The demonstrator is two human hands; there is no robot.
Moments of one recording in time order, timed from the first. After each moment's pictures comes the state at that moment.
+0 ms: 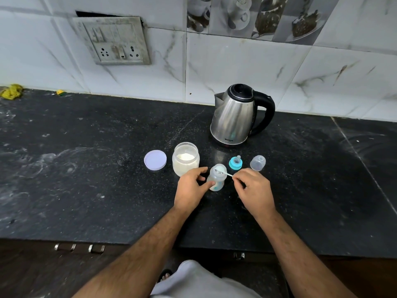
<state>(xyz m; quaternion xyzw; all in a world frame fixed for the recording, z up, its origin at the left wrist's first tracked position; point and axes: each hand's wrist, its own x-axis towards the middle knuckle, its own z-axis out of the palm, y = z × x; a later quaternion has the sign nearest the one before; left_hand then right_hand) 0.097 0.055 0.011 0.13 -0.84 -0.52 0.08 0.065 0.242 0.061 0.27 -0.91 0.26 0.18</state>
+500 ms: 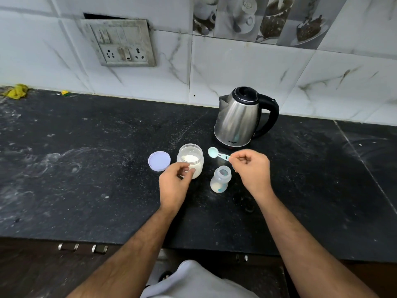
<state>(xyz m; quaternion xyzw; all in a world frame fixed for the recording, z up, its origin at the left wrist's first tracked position) 0.107 0.014 0.022 0.21 -0.79 -0.54 0.22 0.038 0.198 0.099 0.05 -0.84 0.53 0.05</state>
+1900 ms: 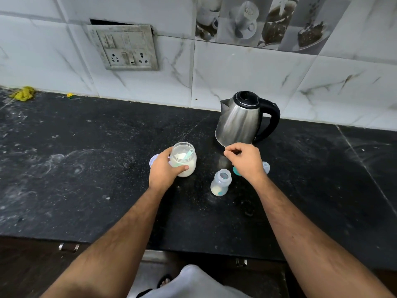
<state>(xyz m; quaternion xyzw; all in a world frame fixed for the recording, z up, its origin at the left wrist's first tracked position) 0.073 -0.035 0.032 0.21 -0.83 -0.50 0.12 -0.012 0.191 0.091 0.12 -0.90 0.41 0.01</state>
